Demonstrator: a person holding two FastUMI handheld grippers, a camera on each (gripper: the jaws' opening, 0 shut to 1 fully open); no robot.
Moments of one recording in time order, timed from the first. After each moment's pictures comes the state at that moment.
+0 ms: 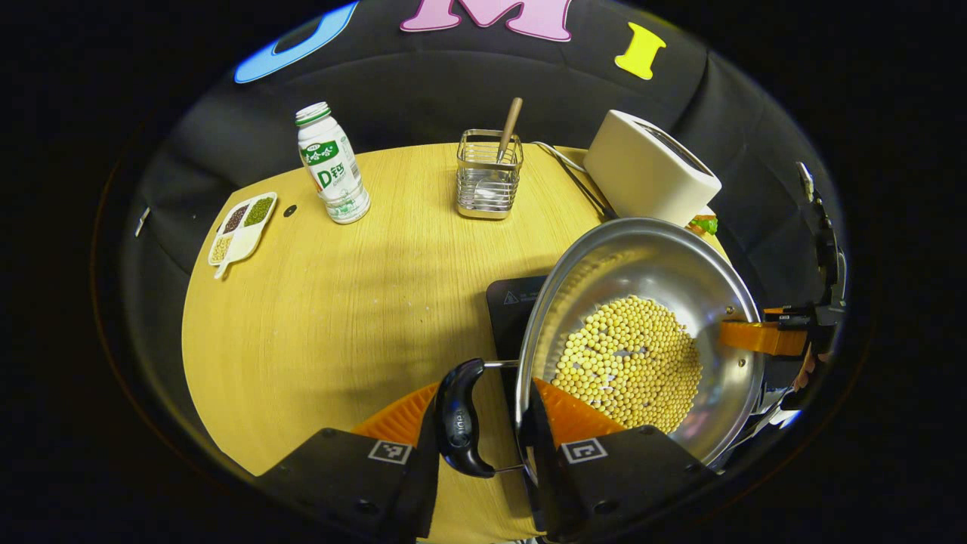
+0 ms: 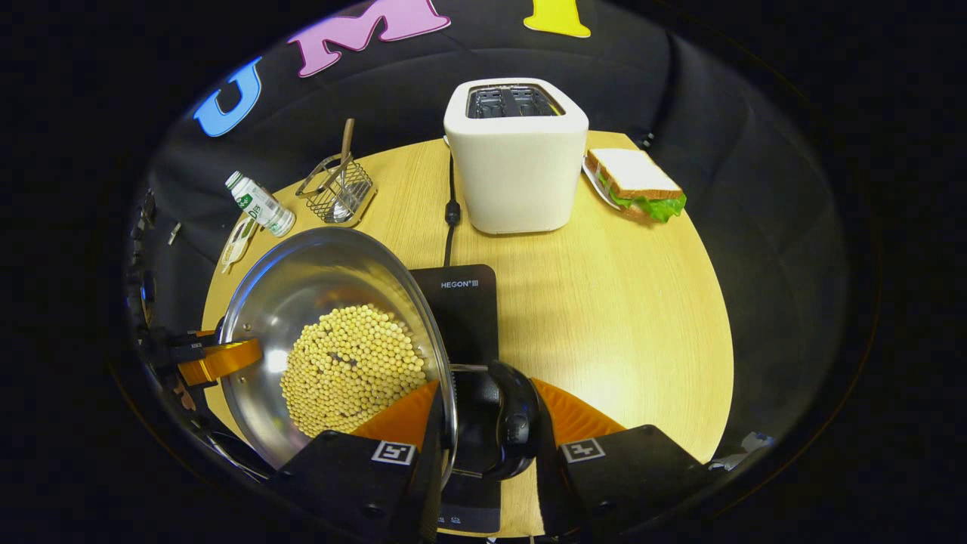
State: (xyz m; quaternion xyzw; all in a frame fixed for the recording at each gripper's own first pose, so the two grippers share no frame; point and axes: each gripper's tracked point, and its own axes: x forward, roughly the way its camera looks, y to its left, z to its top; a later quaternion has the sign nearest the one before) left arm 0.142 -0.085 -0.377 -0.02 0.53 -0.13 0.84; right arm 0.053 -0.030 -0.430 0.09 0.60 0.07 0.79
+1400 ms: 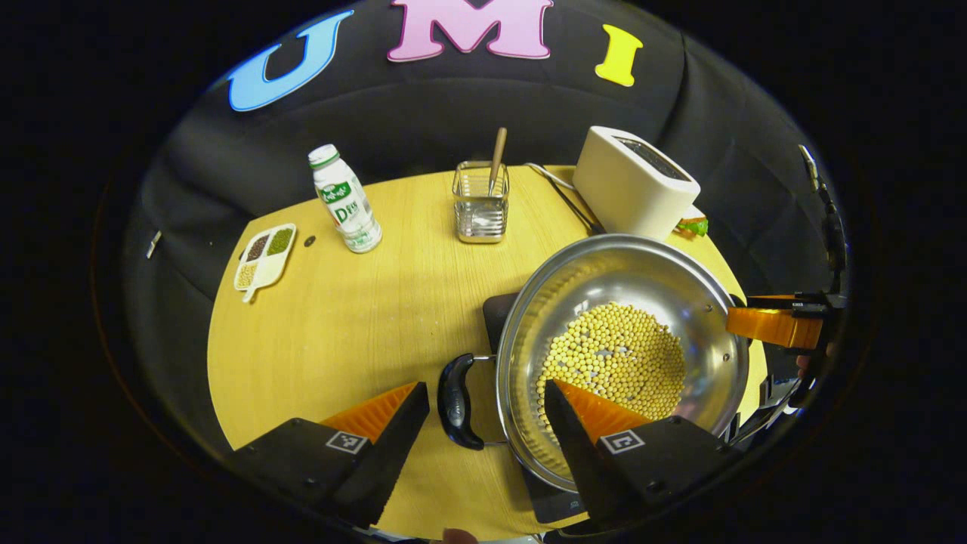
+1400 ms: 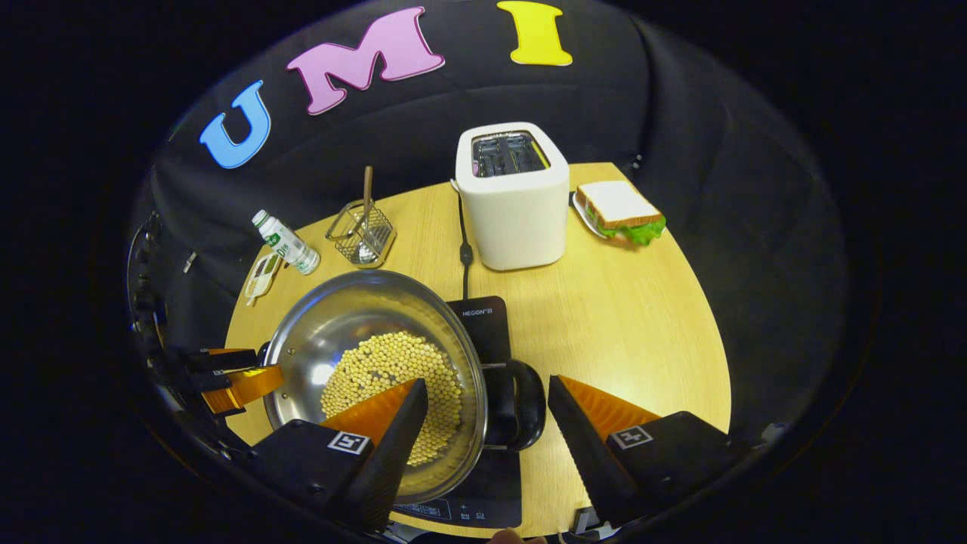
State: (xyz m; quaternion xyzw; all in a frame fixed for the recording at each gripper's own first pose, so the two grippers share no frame) left arm 0.133 -0.083 -0.319 0.01 0.47 -0.12 0.88; right arm 0.062 -0.031 -0.358 0.12 0.52 0.05 0.84
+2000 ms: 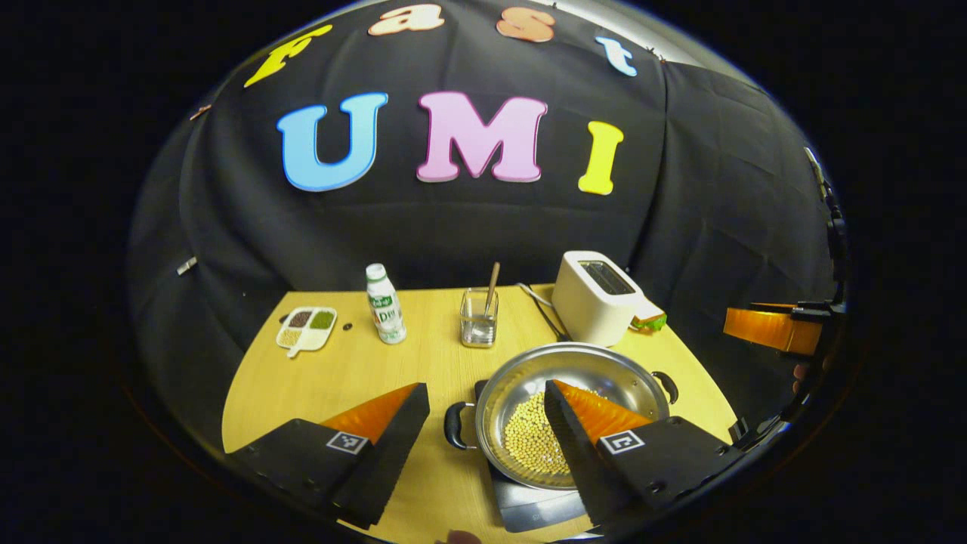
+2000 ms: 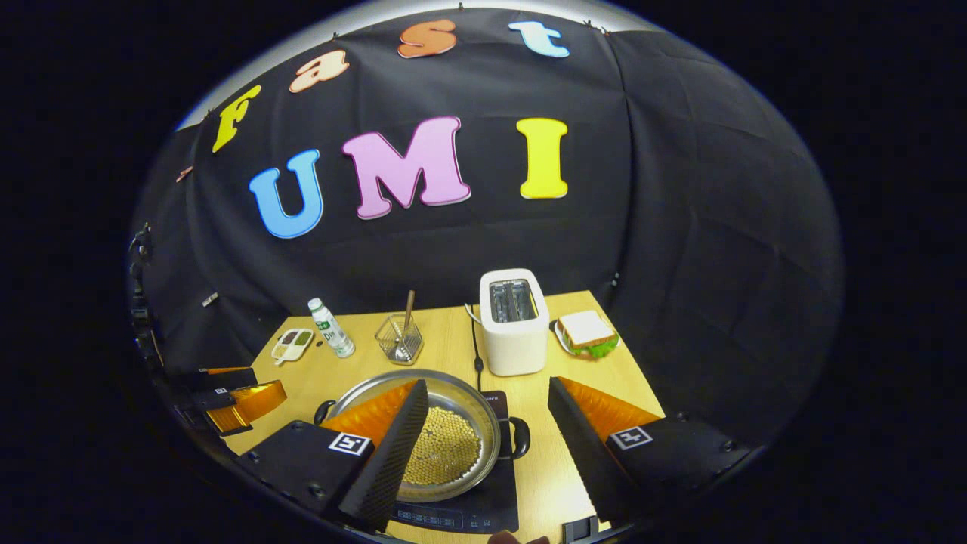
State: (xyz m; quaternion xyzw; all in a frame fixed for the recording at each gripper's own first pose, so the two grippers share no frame) left arm 0.101 -0.079 -0.166 -0.01 0.25 -0.10 0.96; right arm 0.067 -0.044 -0.175 0.10 0.30 0.03 0.95
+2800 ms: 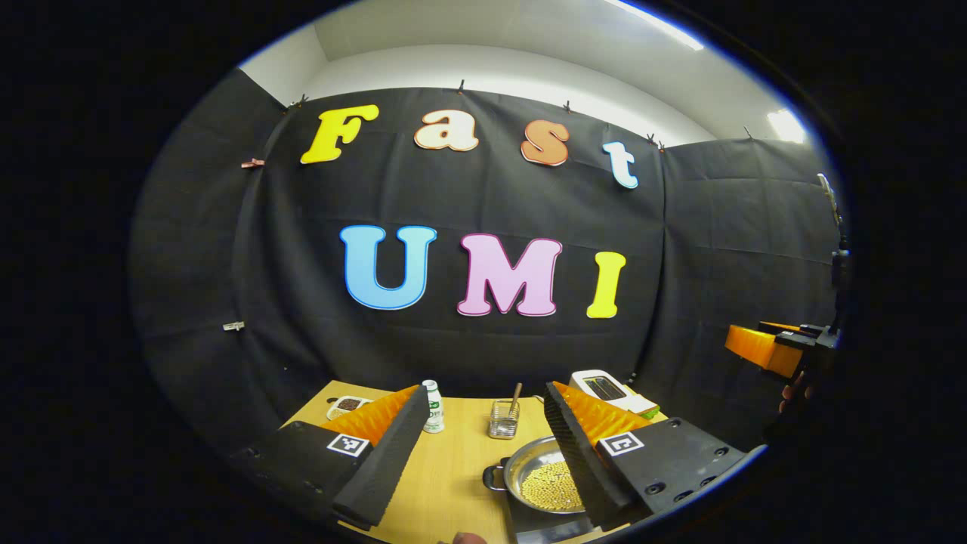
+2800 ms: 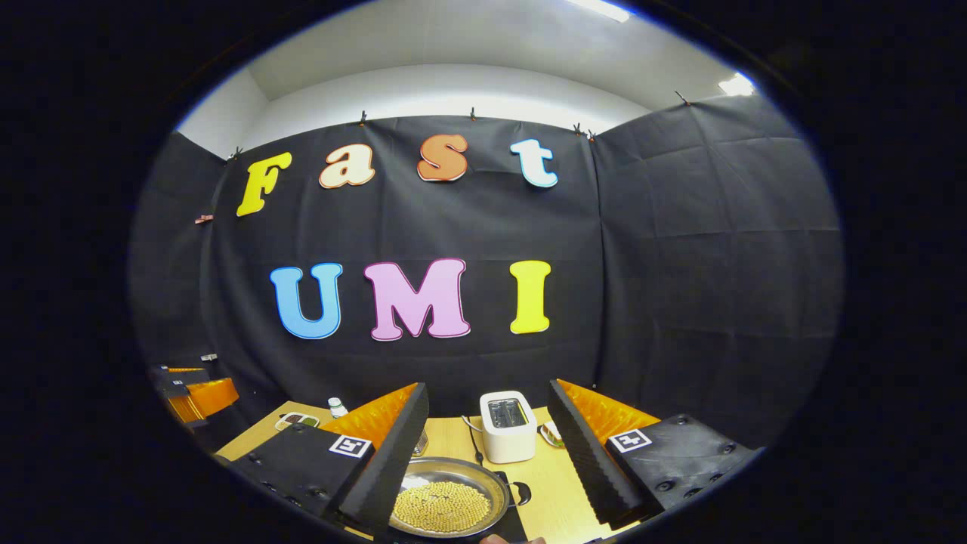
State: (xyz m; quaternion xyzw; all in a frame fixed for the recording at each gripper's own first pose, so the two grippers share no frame) left arm 0.027 0.003 -0.023 -0.05 0.04 -0.04 1.00; right arm 0.024 -0.034 -0.017 0.08 0.06 -0.02 0.99
